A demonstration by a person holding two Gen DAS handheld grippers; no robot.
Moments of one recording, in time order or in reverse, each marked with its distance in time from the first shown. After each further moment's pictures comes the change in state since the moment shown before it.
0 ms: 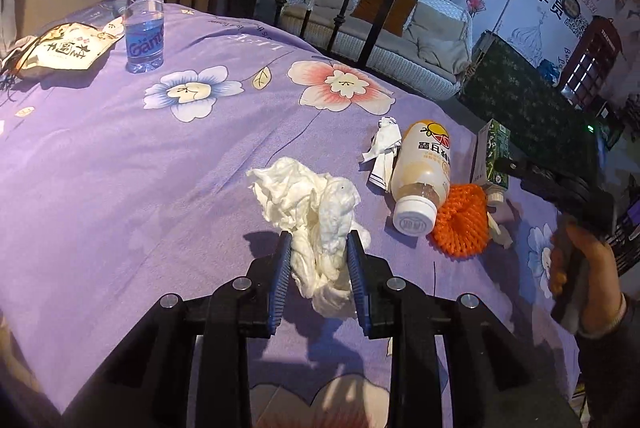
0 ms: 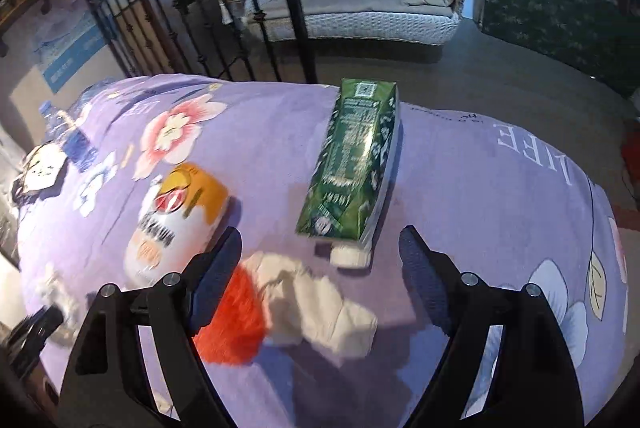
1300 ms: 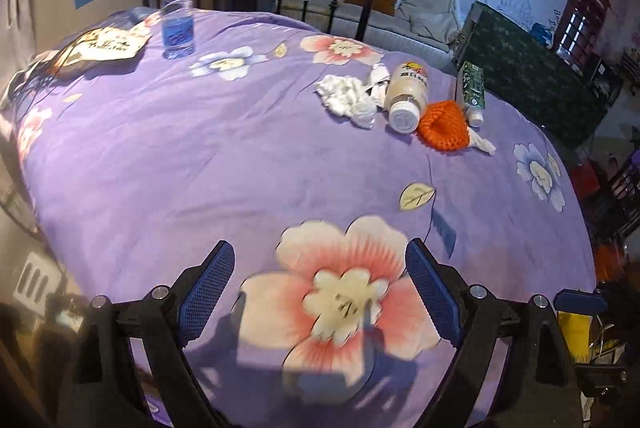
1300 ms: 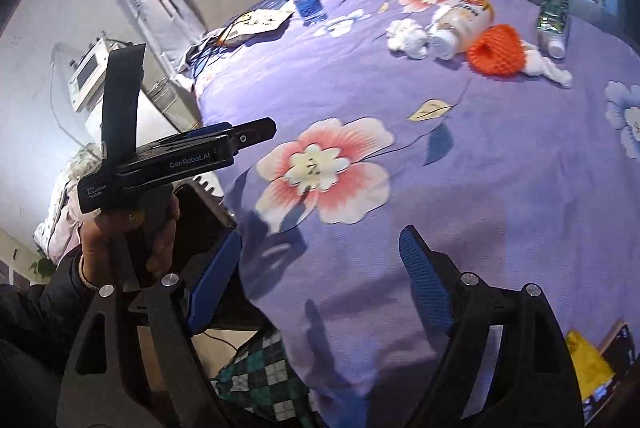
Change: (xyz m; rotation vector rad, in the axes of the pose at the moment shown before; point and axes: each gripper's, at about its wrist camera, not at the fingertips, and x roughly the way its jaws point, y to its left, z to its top) left arm -0.076 -0.001 -0.079 0.116 0.035 0.052; right arm -0.210 0.066 -0.237 -0.287 0.165 0.554
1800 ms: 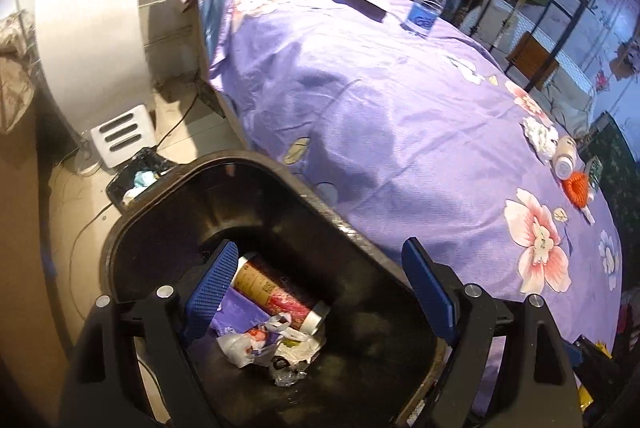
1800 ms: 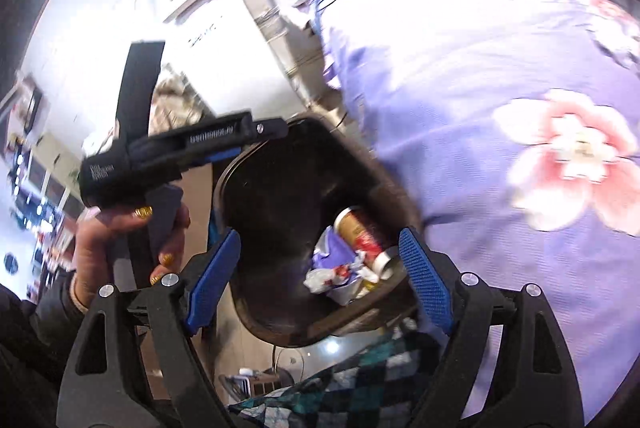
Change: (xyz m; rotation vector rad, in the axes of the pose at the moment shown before) left arm -0.104 0.159 -0.138 -0.489 -0.023 0.294; right arm 0.097 0.154 -0.056 -0.234 0.097 0.273
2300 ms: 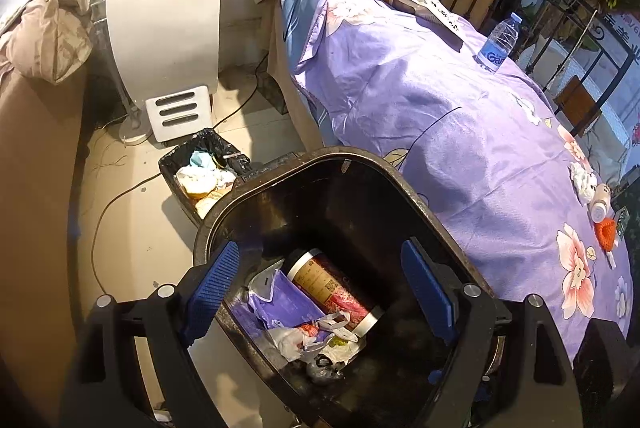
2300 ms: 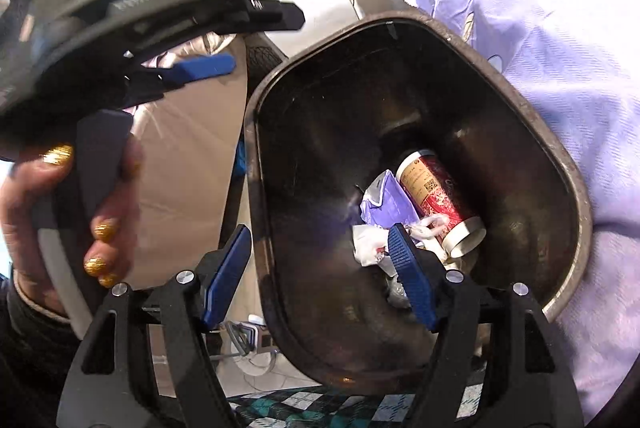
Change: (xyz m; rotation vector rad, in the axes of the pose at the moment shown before) left arm -0.022 0.087 -0.019 -0.199 -0.039 0.141; right arm 0.133 0.062 -0.024 -0.181 0.304 0.151
